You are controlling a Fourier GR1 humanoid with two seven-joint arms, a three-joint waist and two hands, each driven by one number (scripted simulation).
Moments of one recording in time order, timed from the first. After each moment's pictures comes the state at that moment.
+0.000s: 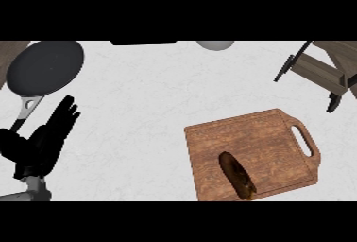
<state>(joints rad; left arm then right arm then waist) -0.03 0.20 0.11 -1.61 0.10 -0.08 0.23 -0.07 -1.02 -0.69 -1.21 0.47 0.26 -0.17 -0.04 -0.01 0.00</state>
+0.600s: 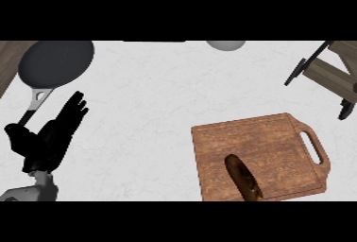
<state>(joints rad) -0.06 0.19 0.08 -1.60 0.09 -0.10 0.24 -0.33 -1.31 -0.80 -0.94 0.23 0.50 -0.22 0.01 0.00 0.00</state>
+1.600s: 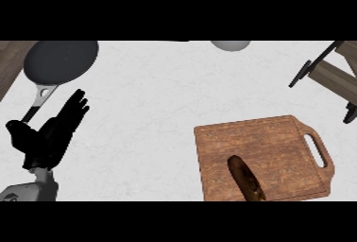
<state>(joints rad) -0.08 0.19 0.09 -1.58 0.08 -0.12 0.24 -0.93 -1.15 -0.29 -0.98 0.23 0.42 0.25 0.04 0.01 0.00</state>
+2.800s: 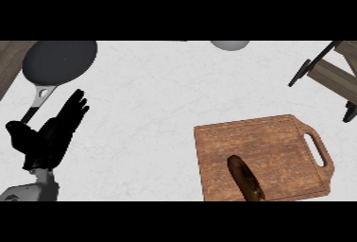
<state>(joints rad) -0.08 0.17 0.10 -1.60 0.07 -0.11 0.25 -1.16 -0.93 -0.19 -0.58 0.50 0.06 0.08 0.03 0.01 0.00</state>
